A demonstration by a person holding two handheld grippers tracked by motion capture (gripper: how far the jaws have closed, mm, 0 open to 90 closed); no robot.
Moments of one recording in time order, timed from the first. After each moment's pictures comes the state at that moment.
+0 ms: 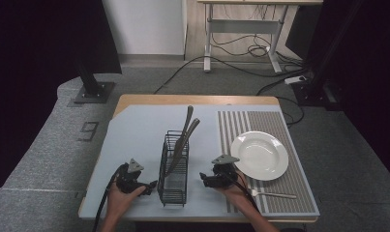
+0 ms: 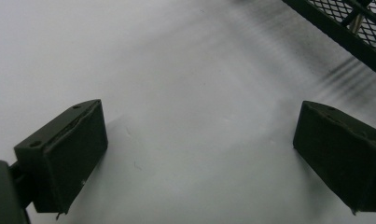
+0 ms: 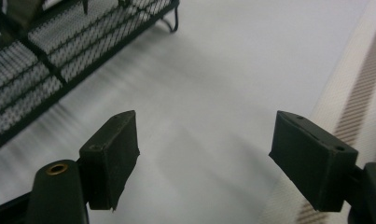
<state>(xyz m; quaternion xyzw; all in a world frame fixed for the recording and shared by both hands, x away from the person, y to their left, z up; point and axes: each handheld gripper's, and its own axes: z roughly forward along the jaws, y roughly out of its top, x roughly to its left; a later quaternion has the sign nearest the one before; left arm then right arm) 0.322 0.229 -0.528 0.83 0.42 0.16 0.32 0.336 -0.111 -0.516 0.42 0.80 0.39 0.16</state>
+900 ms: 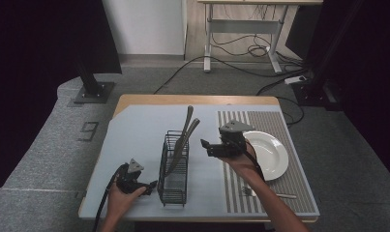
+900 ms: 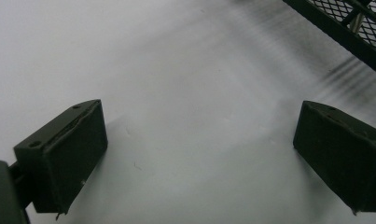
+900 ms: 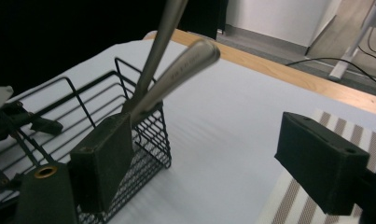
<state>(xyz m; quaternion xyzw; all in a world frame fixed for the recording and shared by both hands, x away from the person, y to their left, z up) 0.322 0.229 -0.528 0.83 0.42 0.16 0.32 0.366 -0.120 -0.392 0.38 0.76 0.48 0.21</state>
